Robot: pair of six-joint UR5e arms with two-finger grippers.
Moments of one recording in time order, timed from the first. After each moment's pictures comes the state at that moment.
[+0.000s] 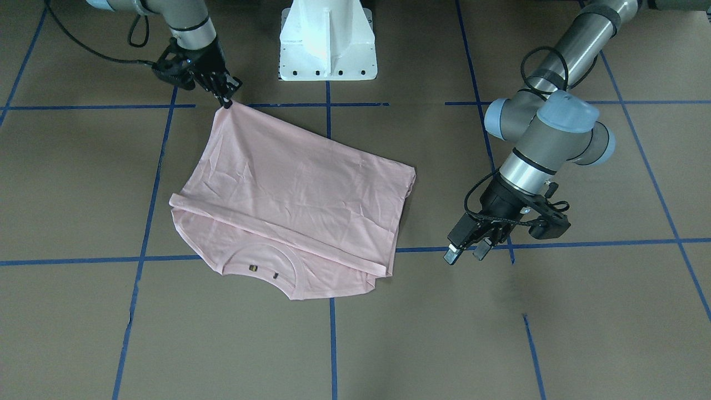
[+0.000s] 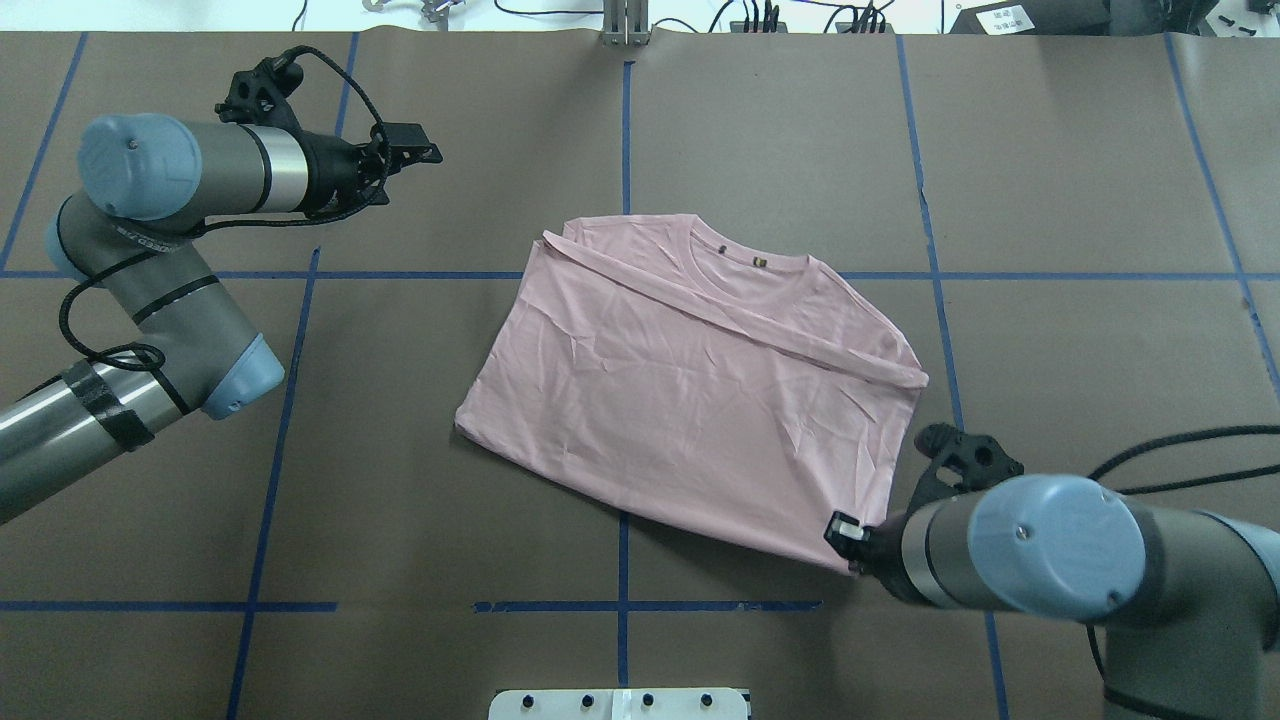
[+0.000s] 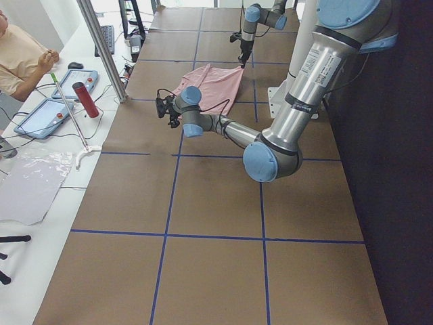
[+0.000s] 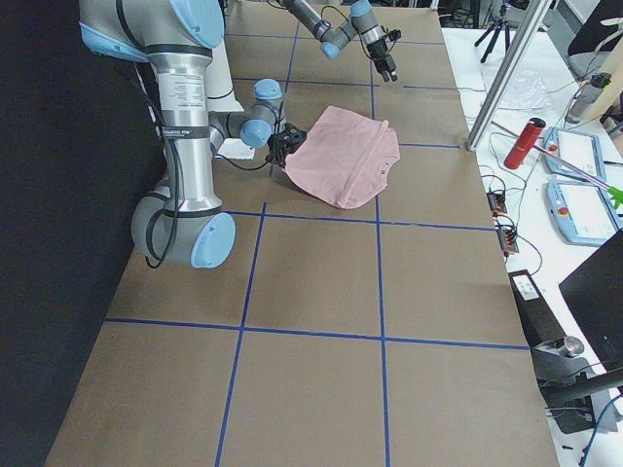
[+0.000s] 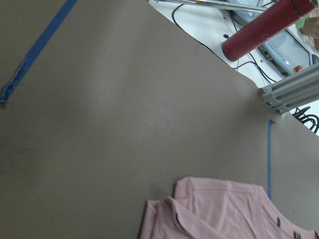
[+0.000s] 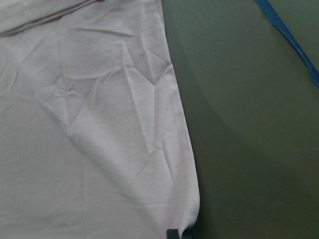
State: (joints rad) left arm -0.82 -2.07 -1.37 -2.60 -1.81 -1.60; right arm 0.23 -1.50 2.24 -1.50 1.71 1.90
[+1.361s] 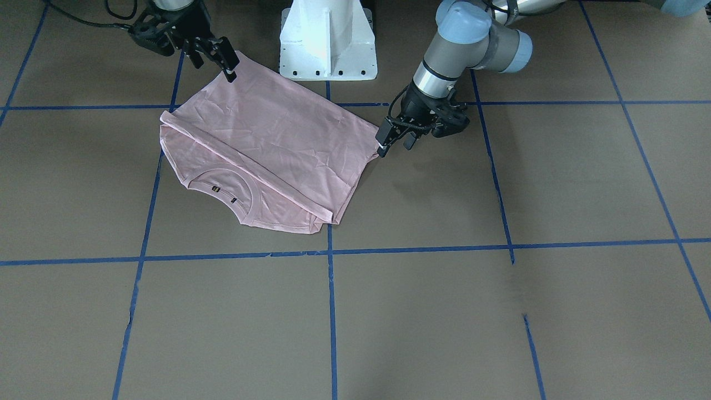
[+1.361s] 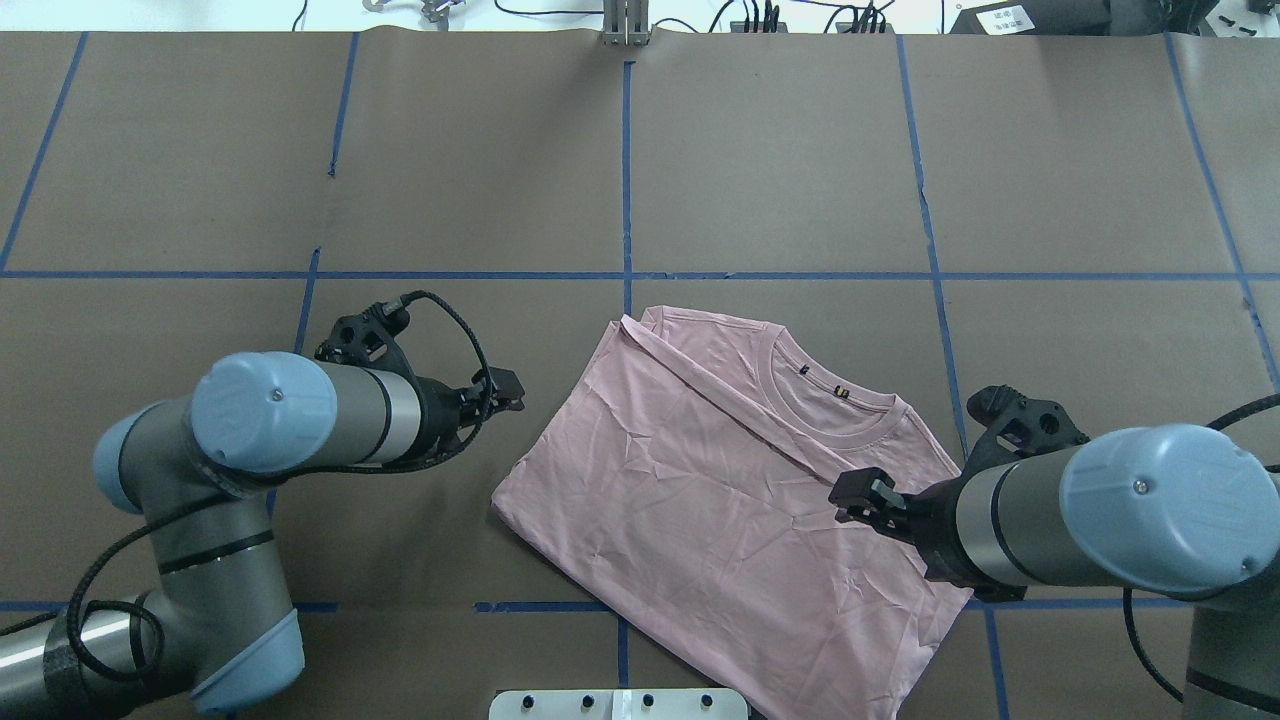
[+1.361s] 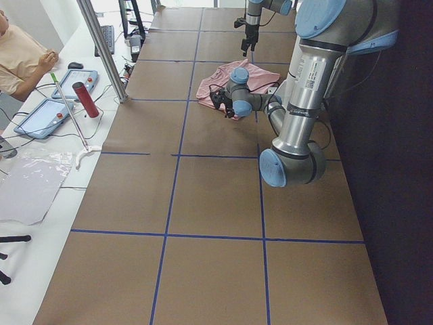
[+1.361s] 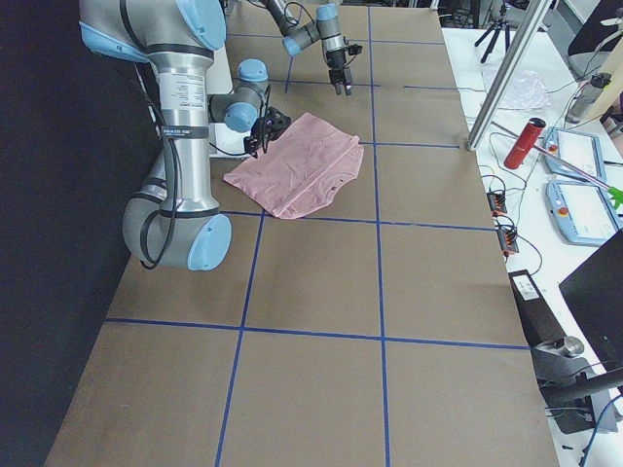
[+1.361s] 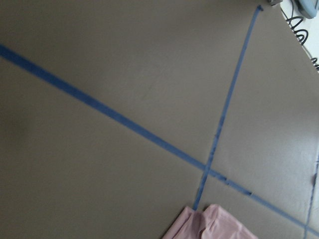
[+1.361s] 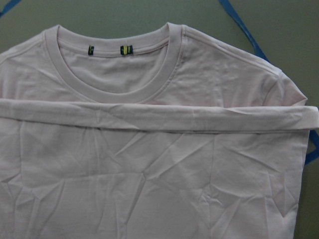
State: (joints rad) left arm -0.40 -1.93 -1.84 -2.02 -1.68 -1.85; right arm 0.35 -1.48 2.34 -1.57 1.77 1.93
